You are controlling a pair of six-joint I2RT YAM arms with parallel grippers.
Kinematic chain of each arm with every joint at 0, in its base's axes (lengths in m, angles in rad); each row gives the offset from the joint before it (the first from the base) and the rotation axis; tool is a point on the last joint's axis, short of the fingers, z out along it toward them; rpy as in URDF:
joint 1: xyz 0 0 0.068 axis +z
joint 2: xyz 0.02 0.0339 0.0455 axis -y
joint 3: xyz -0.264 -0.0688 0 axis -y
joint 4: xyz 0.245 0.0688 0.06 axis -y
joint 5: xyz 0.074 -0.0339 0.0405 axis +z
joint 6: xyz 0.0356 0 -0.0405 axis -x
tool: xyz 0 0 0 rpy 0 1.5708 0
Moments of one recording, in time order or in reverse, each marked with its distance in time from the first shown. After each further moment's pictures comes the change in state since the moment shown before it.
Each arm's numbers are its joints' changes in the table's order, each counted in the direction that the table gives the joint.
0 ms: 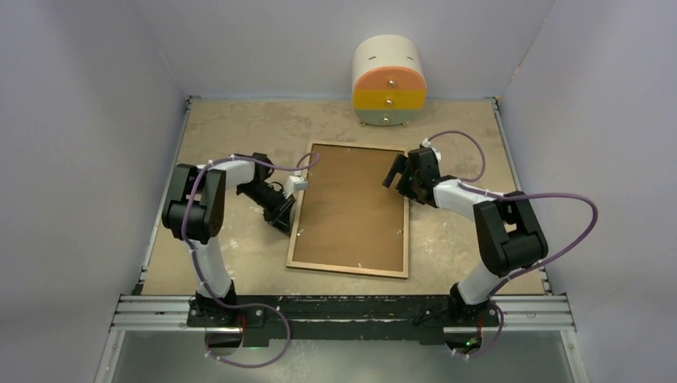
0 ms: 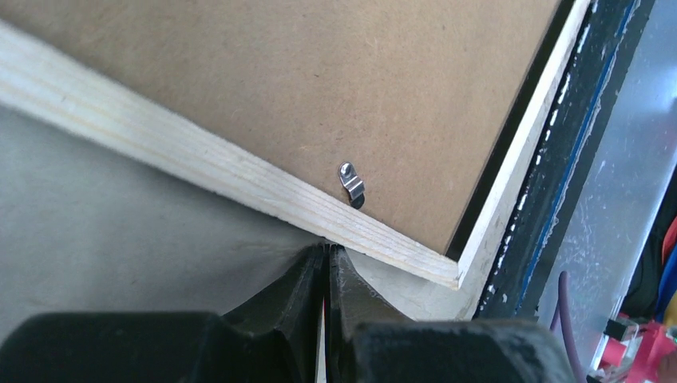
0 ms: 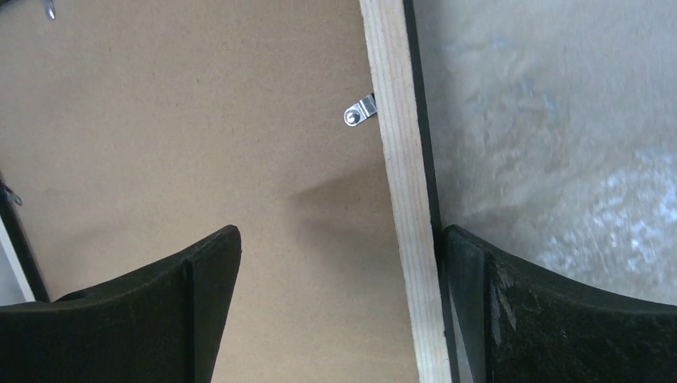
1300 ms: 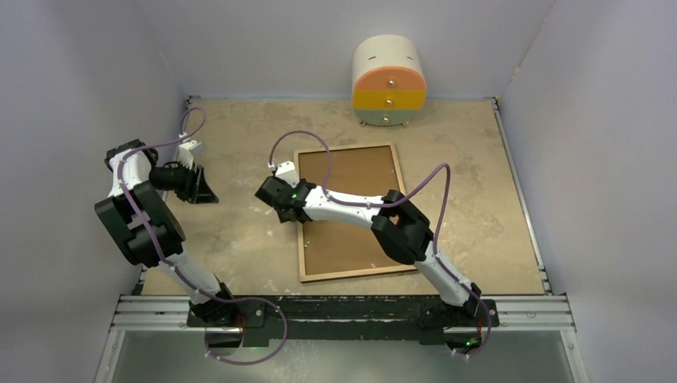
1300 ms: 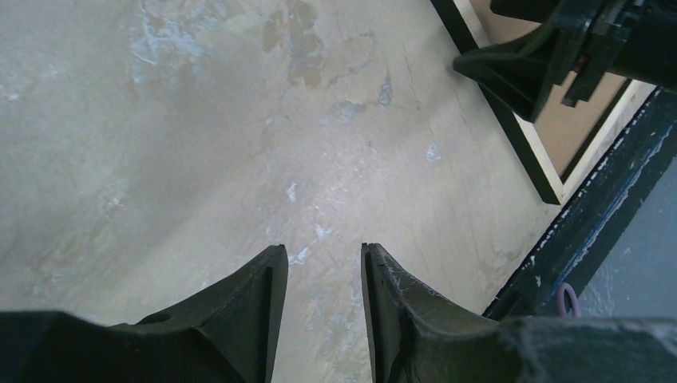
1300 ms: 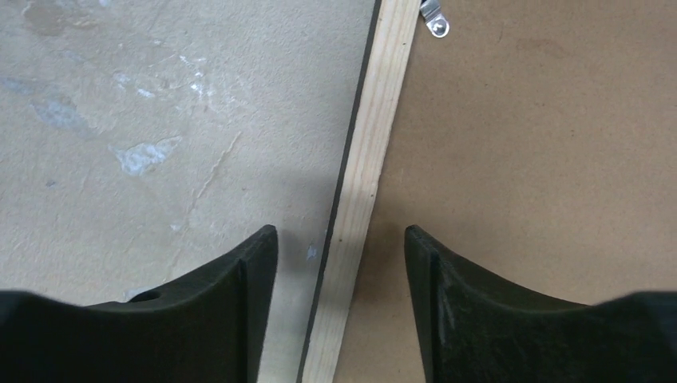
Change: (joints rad) left arm 0.732 0.144 0.254 -0.340 -0.043 -0.241; right arm 0.769 -0.682 1.056 -0.596 -0.459 0.089
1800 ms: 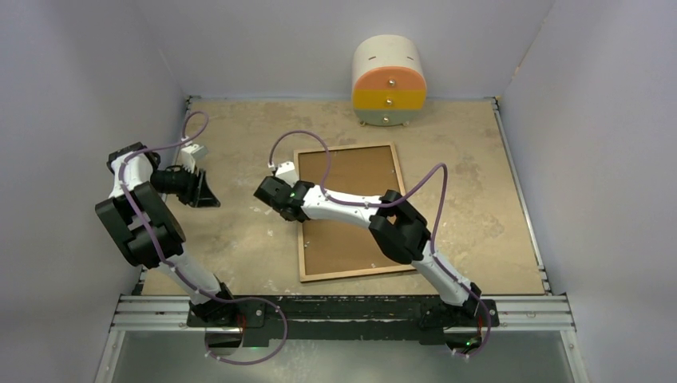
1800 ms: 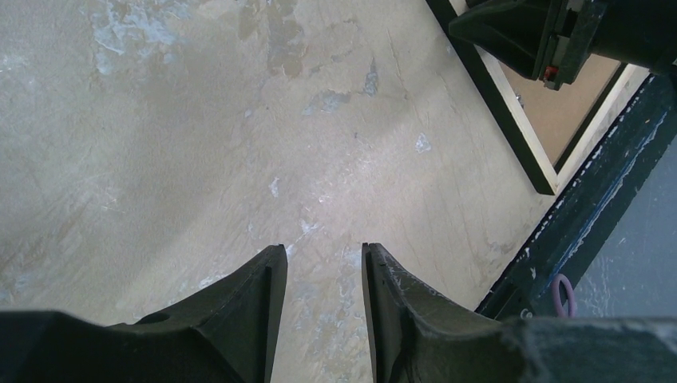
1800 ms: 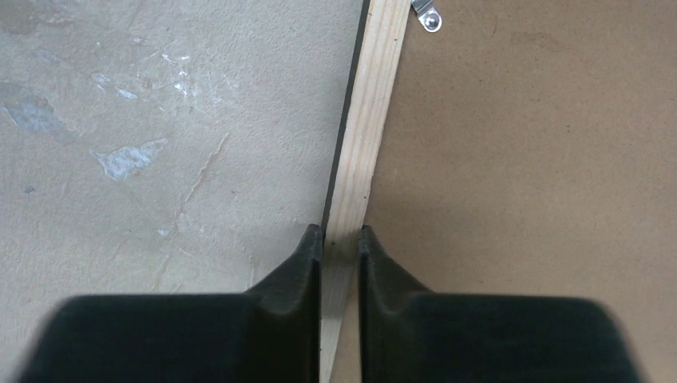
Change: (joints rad) left arm -0.001 0.016 -0.040 -0.016 0.001 -0.028; right arm 0.002 -0.032 0.041 -0.040 -0.011 0.004
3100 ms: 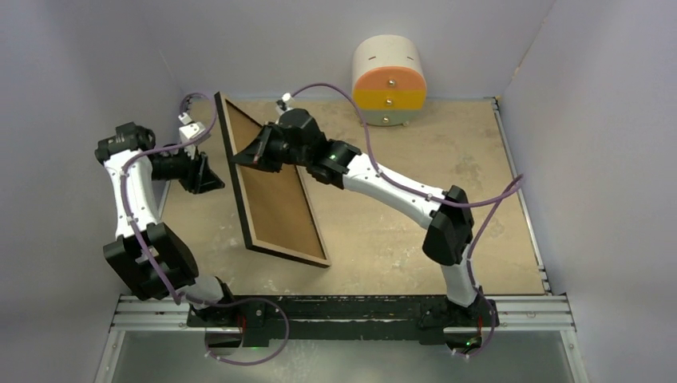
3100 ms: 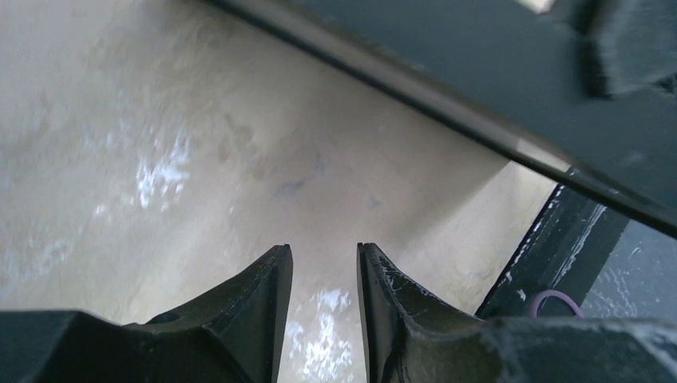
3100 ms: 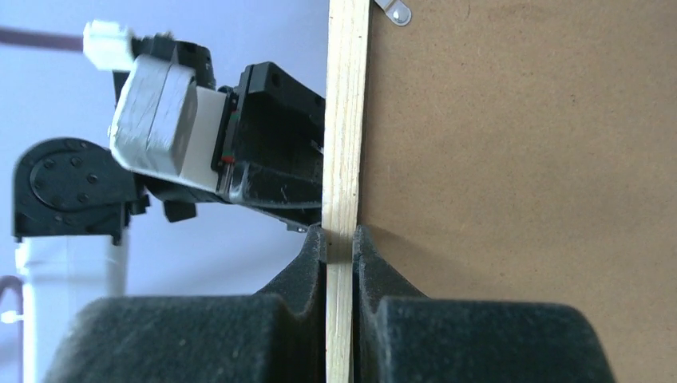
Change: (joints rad) left arm -0.060 0.264 0.107 -0.120 -0.107 -0.029; right arm -0.107 0.304 0.078 0.425 0.666 -0.520
